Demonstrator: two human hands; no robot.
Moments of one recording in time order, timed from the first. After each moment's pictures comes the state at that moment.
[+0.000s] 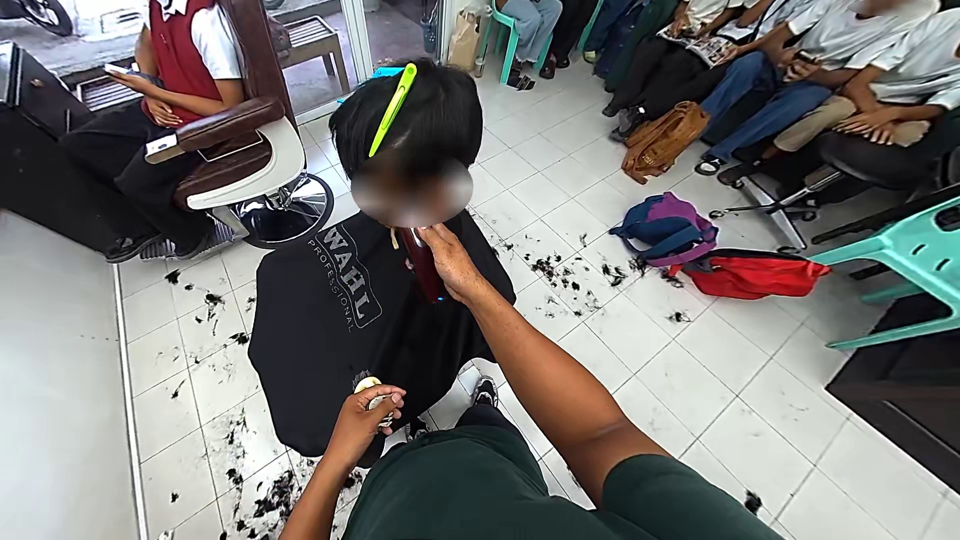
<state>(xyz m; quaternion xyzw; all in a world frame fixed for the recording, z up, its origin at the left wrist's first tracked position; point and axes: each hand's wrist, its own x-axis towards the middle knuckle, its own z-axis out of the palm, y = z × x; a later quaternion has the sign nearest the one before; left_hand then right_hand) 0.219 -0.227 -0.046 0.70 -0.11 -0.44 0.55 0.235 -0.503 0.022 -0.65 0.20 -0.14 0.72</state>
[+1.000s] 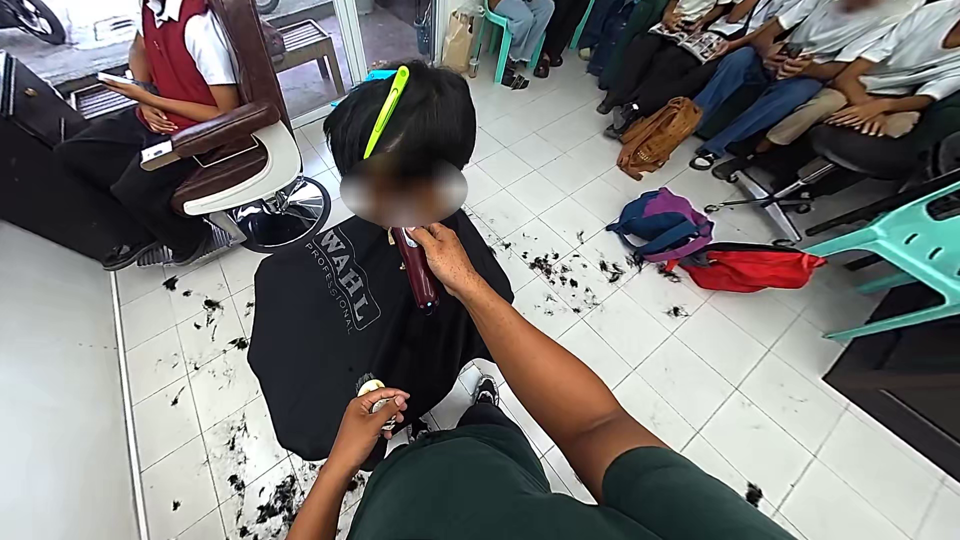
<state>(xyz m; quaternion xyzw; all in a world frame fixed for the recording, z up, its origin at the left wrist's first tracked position) 0.217 -0.228 -0.049 0.70 -0.12 -0.45 0.54 0.256 -0.509 0.019 -0.65 0.25 -0.17 0.69</state>
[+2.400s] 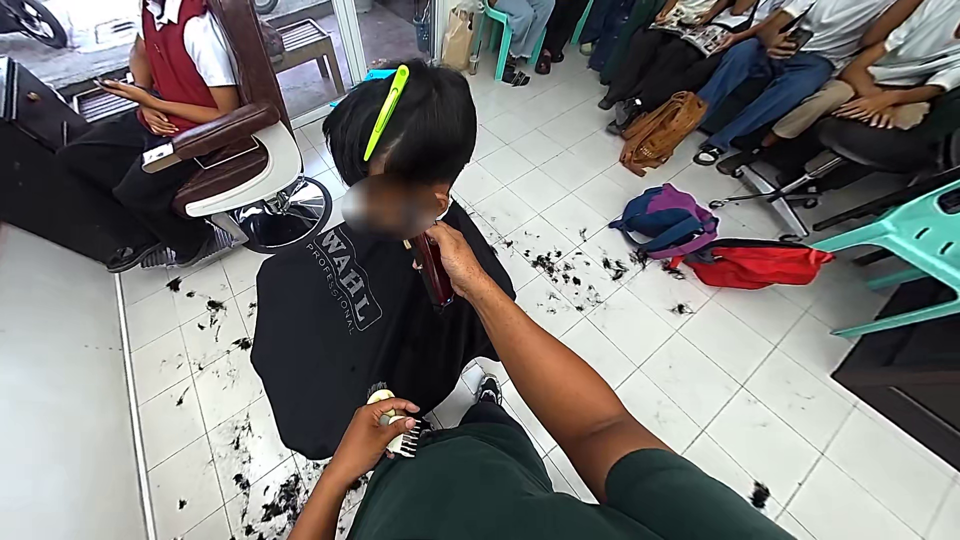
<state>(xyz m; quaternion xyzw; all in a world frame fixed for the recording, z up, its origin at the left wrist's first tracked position) 0.221 -0.221 -0.053 0.72 -0.25 -0.49 0.43 0.247 -0.517 0.014 -0.60 0.22 -0.17 0.75</state>
